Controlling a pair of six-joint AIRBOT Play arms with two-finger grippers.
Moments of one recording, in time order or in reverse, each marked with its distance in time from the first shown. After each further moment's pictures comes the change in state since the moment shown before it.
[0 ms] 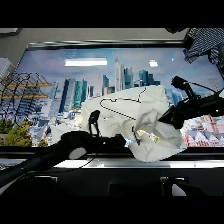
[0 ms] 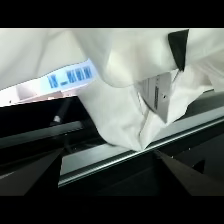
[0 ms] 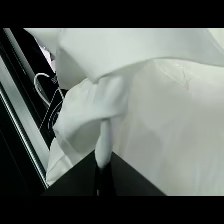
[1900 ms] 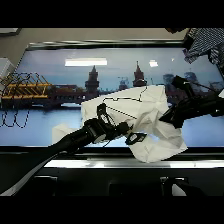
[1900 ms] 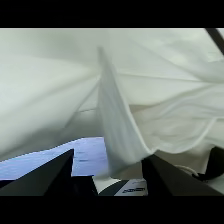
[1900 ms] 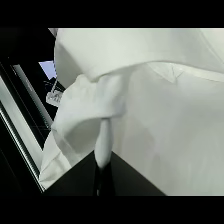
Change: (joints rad) left arm 0.039 -0.303 0.242 0.264 -0.069 -0.312; right arm 0.000 0.000 0.000 -0.023 -0.027 0.022
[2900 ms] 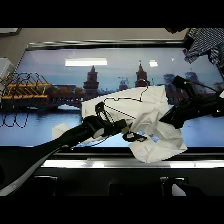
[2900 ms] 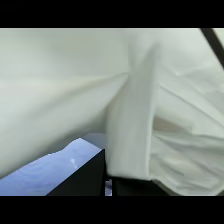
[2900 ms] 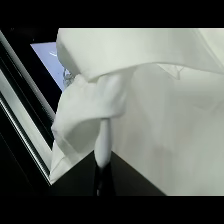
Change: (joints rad) left arm 0.089 -0.034 0.003 -0.074 0.021 0.099; right arm 0.000 0.018 0.000 -0.006 0.018 0.071
